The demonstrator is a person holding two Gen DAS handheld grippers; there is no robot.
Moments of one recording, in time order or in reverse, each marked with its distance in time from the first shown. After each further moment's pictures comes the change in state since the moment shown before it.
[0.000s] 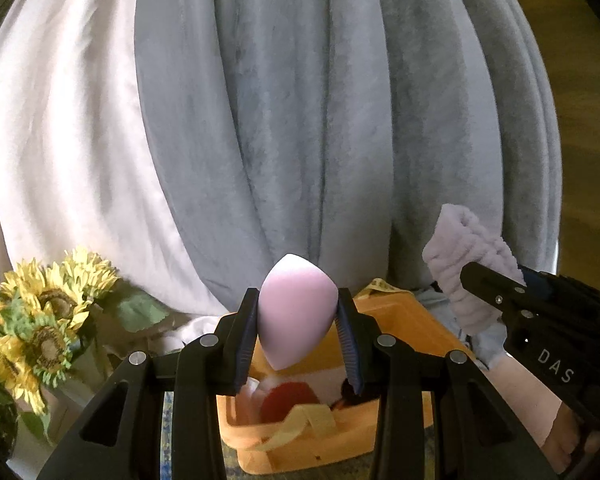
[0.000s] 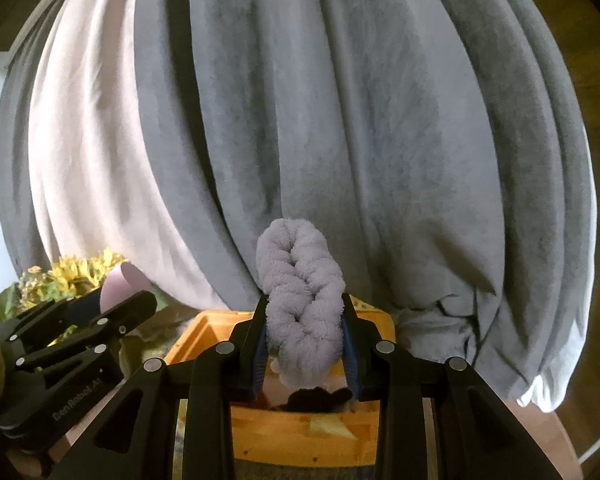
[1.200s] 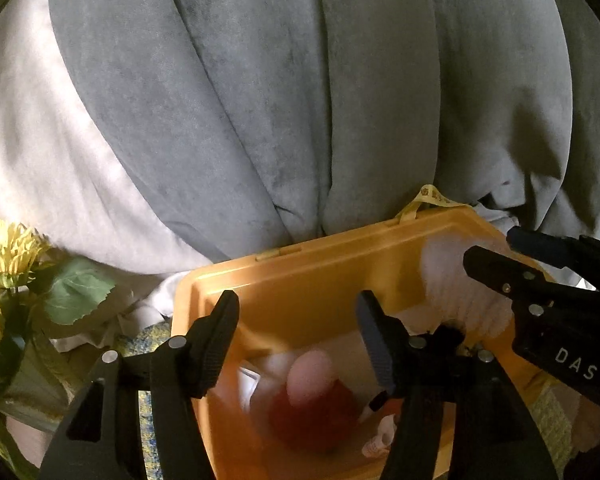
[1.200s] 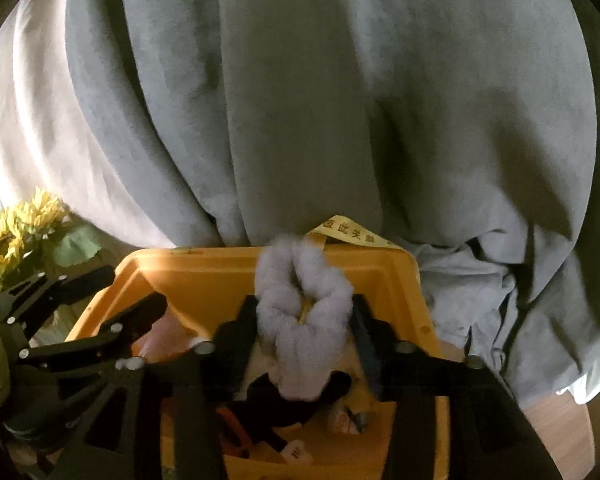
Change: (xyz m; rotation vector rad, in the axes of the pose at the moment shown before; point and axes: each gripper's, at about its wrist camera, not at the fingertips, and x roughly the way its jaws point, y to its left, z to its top) left arm 0.143 -0.001 -0.038 0.115 0.285 0.004; right arm 0.139 -0.025 -0.040 0.016 0.279 -0.018
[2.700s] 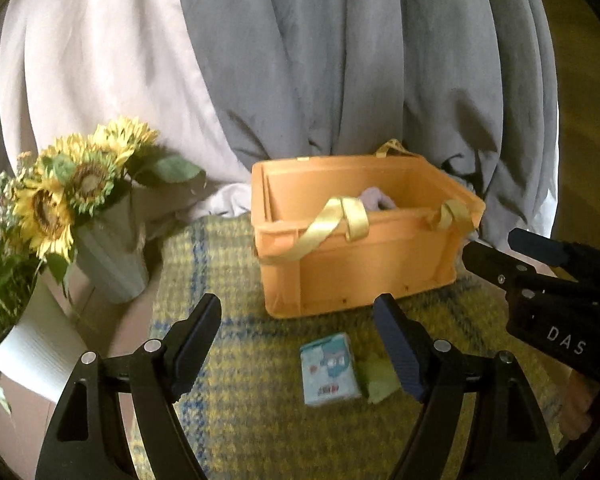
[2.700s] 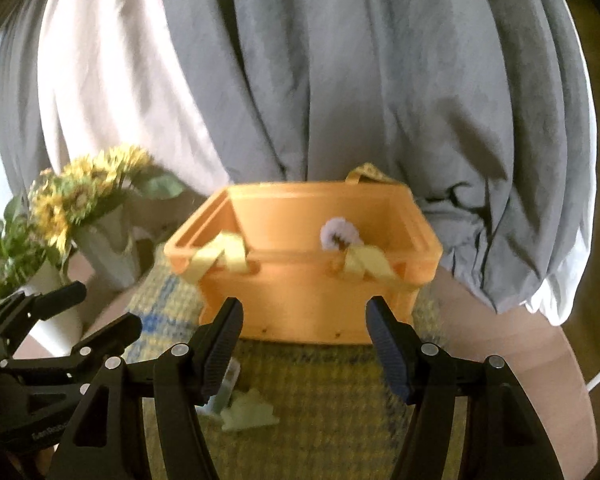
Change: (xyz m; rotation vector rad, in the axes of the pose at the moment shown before) left arm -0.174 0.007 -0.131 -0.132 0.023 0.024; right arm -0.150 0.054 -0.098 -0.052 0.030 0.022
